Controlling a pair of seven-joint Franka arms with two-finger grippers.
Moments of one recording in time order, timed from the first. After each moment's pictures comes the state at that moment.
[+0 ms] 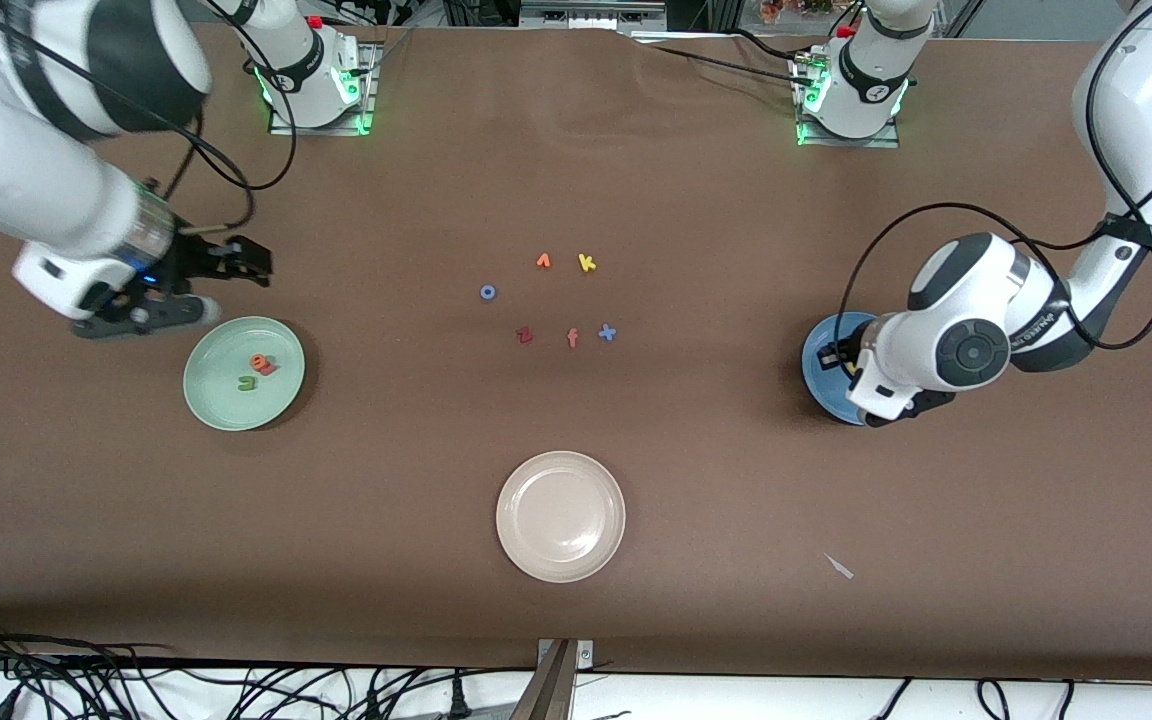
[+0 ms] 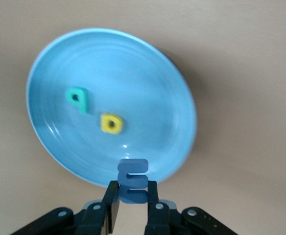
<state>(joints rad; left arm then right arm) 0.69 0.78 -1.01 -1.78 0.57 1.79 -0.90 0.19 0.09 -0.02 -1.67 0.01 1.66 0.03</state>
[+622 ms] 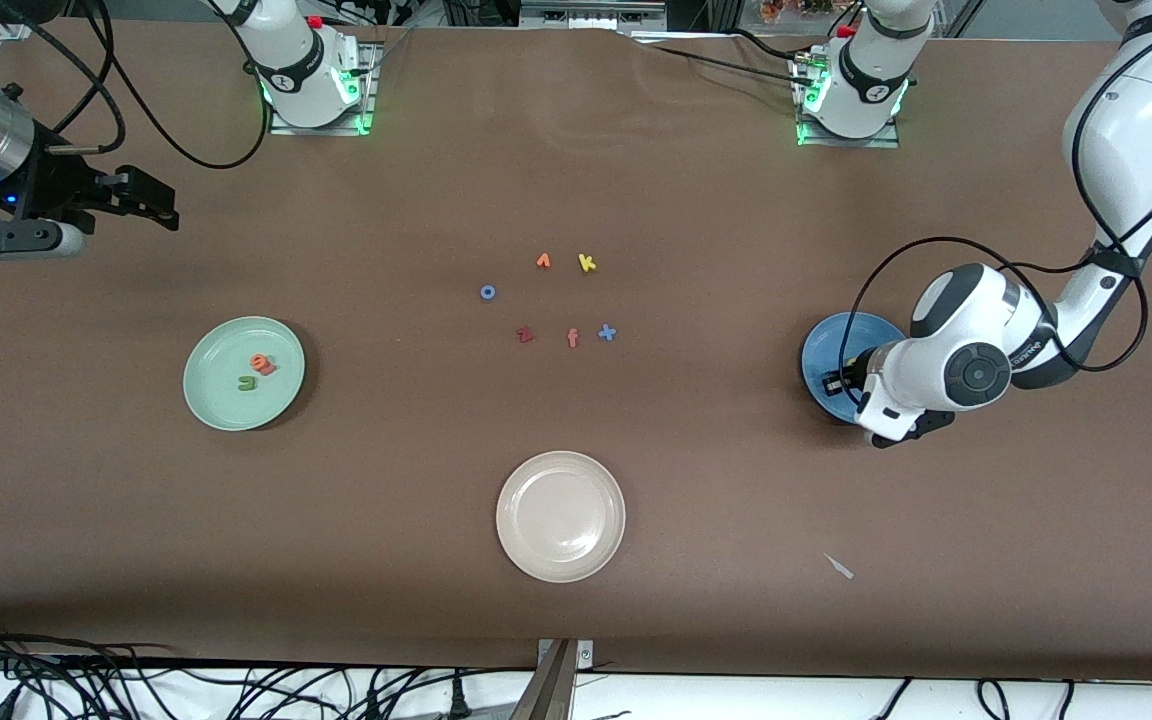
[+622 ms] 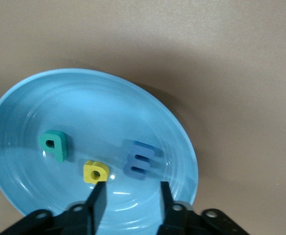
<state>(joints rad) 0.65 0.83 -0.91 -1.79 0.59 1.95 -0.87 0.12 -0.02 -0.05 -1.68 0.01 1.54 0.03</state>
